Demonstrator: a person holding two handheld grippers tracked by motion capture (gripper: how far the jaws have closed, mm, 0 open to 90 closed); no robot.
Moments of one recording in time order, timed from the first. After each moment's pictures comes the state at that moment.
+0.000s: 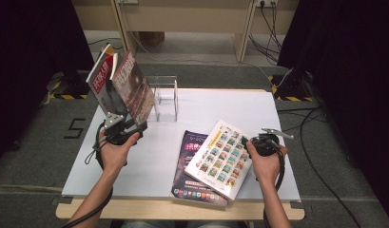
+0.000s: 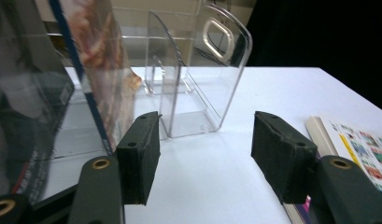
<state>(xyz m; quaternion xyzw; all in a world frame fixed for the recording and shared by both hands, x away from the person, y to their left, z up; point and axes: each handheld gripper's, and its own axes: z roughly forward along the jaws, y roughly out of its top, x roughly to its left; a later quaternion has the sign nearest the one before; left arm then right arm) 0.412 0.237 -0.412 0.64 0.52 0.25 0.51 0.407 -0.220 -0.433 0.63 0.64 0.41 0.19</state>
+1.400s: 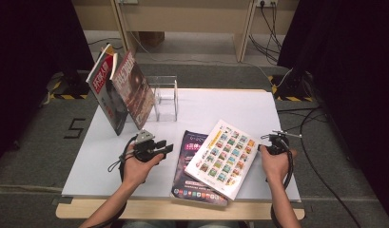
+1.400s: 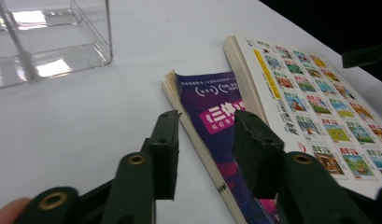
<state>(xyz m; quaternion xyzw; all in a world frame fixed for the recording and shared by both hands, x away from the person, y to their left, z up) 0.391 0.168 -0.451 0.73 0.45 0.14 0.49 0.421 -0.259 -0.455 0.71 0.61 0.32 0.15</state>
